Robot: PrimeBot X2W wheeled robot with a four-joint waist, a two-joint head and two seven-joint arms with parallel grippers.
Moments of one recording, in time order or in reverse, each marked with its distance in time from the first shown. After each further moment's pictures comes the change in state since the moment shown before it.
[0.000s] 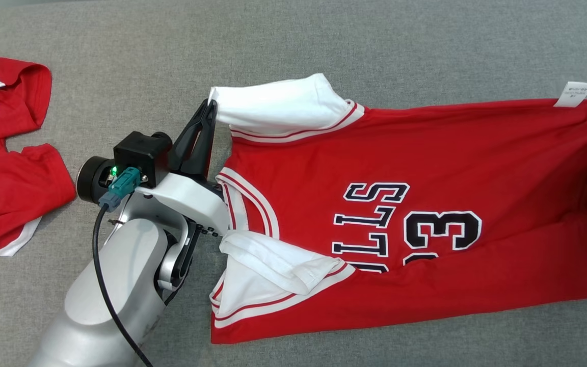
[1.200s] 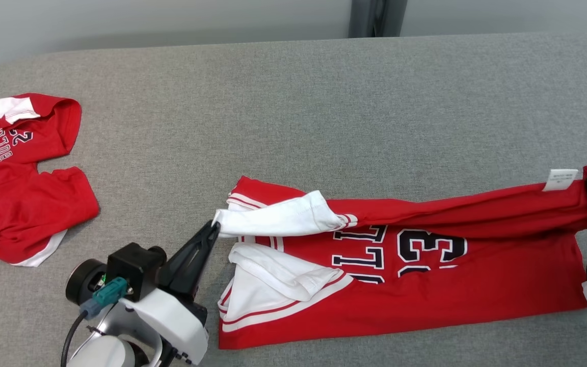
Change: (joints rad) left arm 0.381 0.251 -0.061 -0.423 -0.071 0.000 0.155; right arm 0.430 -0.043 -0.067 -0.328 -0.299 0.000 -0.206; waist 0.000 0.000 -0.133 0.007
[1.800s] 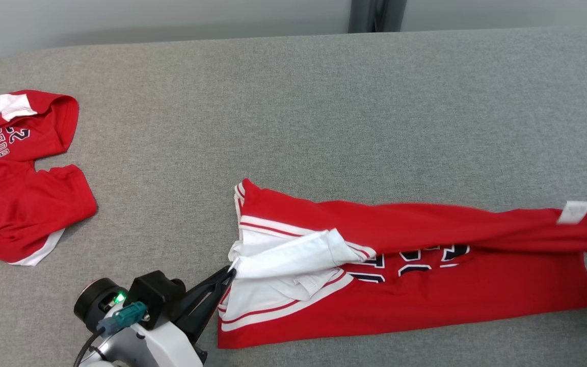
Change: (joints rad) left arm 0.031 0.104 -0.085 -0.085 0.001 -0.083 0.111; right arm 0.006 -0.118 0.117 0.086 0.051 0.000 0.000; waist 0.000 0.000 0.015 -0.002
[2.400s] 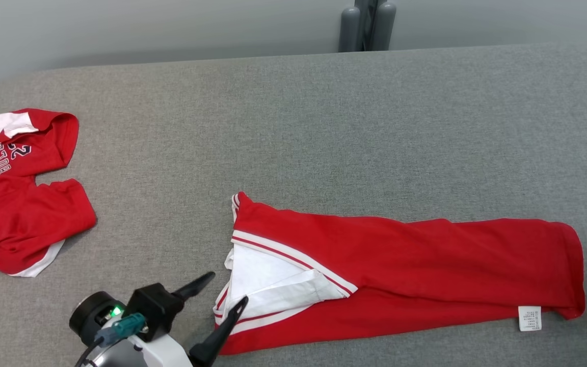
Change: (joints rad) left arm 0.040 0.053 -0.030 -0.055 -0.009 -0.001 0.066; right arm -0.005 -0.067 0.083 0.086 0.298 0.000 0.000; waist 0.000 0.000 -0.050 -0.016
